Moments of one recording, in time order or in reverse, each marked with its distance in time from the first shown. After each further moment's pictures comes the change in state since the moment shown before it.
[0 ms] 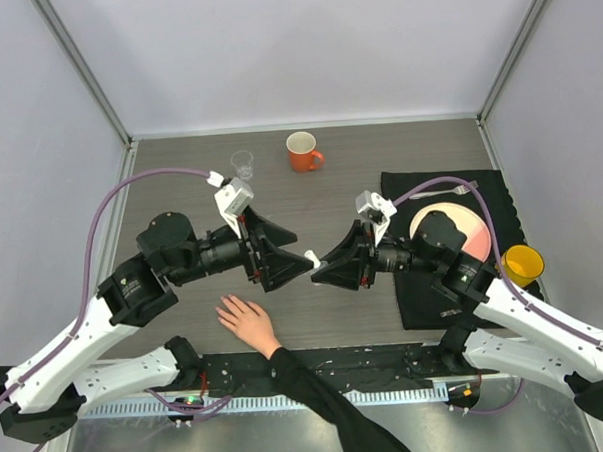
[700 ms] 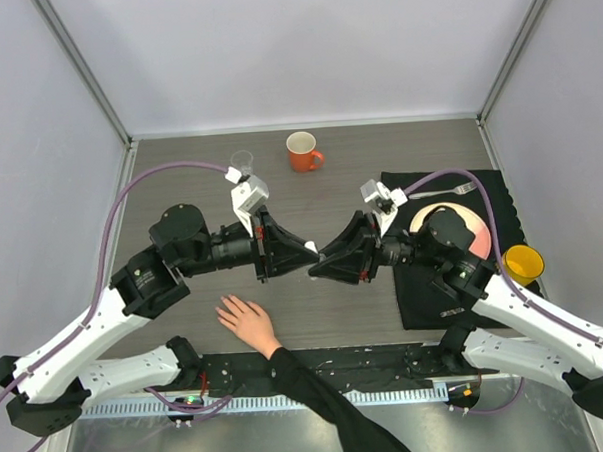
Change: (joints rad) left arm -0.001 0.063 0.012 0.097 0.174 0.012; right arm 0.000 0.027 0.032 0.184 -0.104 0.145
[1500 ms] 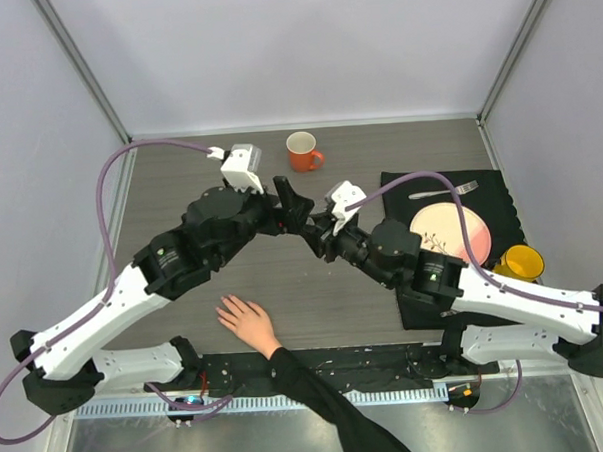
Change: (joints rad) left arm -0.053 0.186 0.156 -0.192 -0.843 -0.120; right arm 0.310 0.208 0.164 -0.214 1.082 -0.512
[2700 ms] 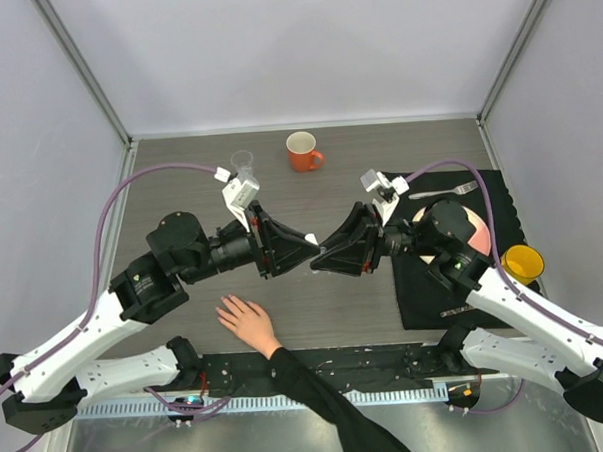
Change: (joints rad) left arm 0.003 -0.219 -0.186 0.232 0.633 -0.002; right arm -0.387 -0.156 -0.136 0.294 -1.190 0.583
